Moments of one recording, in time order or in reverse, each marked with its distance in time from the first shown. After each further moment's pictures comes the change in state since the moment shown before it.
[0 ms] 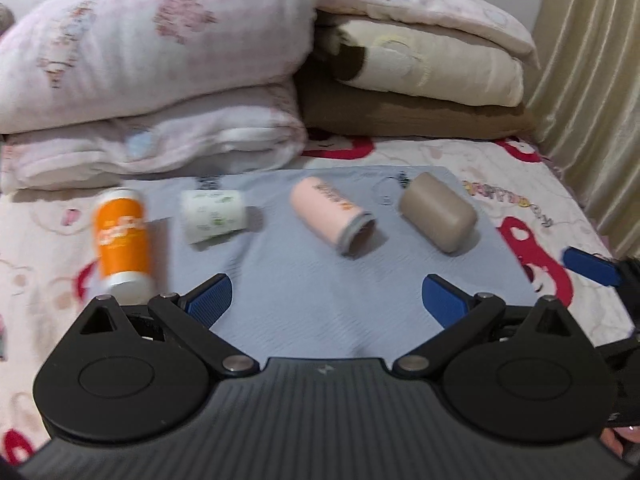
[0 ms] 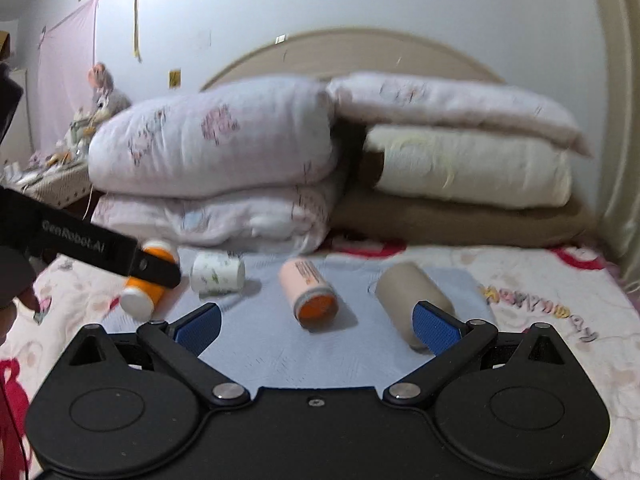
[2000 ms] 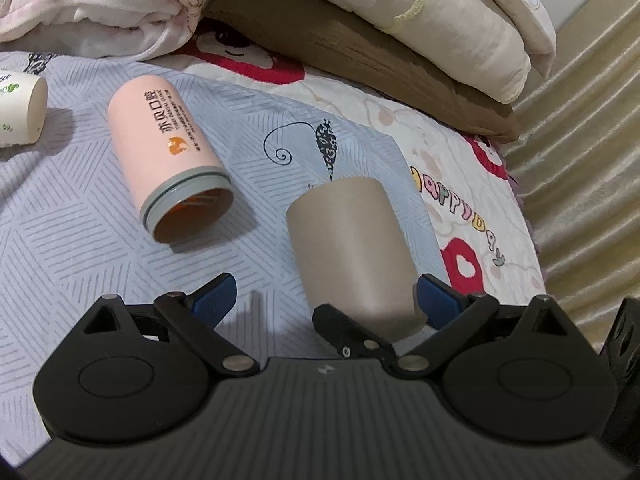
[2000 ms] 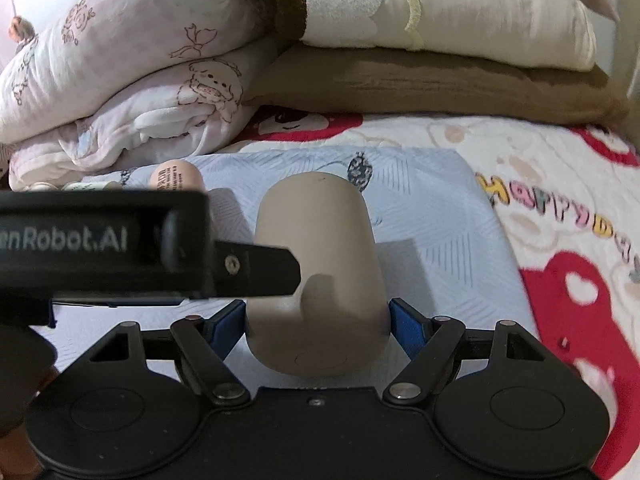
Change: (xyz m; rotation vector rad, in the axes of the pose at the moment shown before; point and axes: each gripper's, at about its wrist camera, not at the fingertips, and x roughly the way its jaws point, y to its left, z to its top) left arm 0.194 -0.052 0.011 -0.291 0.171 -0.272; right arm 0.168 -0.100 -0.028 0.169 0.349 -0.007
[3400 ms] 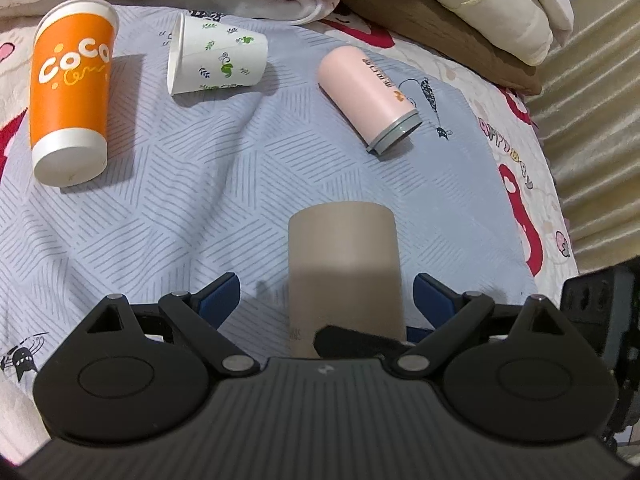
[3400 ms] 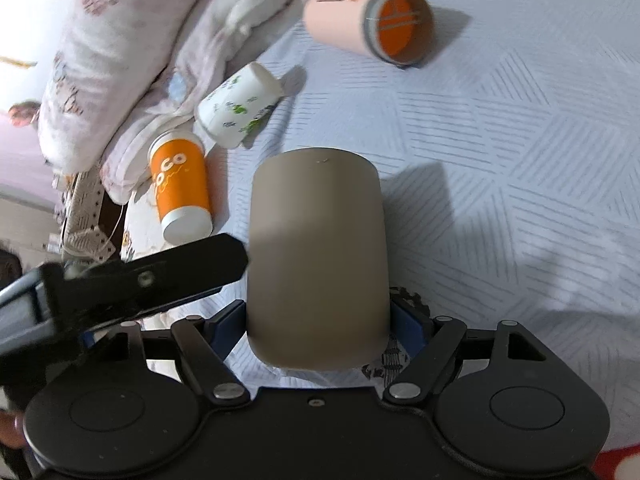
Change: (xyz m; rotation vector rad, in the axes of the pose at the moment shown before) left arm -0.130 0.150 -0.023 0.027 0.183 0.034; right arm 0.005 0.144 -0.071 0.452 0.311 0.381
